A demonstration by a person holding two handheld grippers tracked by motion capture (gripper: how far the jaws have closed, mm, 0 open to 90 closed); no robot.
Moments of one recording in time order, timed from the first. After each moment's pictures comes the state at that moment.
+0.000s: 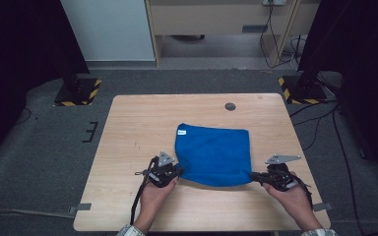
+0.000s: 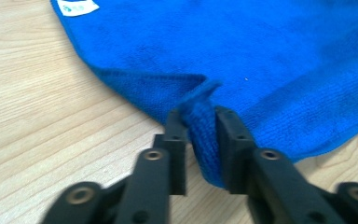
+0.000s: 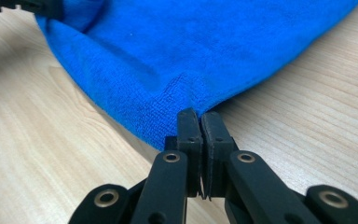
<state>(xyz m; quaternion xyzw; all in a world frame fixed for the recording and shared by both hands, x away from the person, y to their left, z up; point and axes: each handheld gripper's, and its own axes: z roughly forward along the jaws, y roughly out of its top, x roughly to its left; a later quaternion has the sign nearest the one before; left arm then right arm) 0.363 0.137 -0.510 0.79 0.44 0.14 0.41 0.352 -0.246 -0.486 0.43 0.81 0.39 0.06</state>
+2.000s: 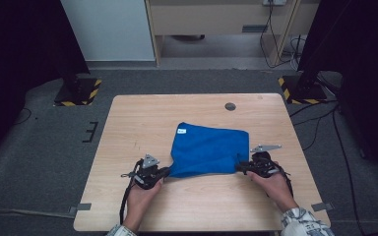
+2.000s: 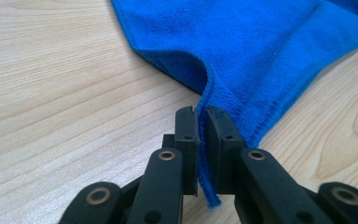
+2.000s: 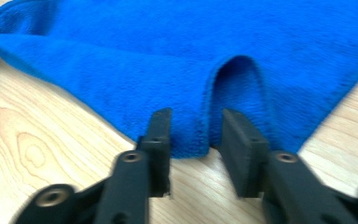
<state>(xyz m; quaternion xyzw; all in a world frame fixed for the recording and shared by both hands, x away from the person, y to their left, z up) 0.359 0.179 -0.519 0.78 0.46 0.13 0.40 0.406 -0.217 -0.522 0.45 0.80 0.40 0.05</state>
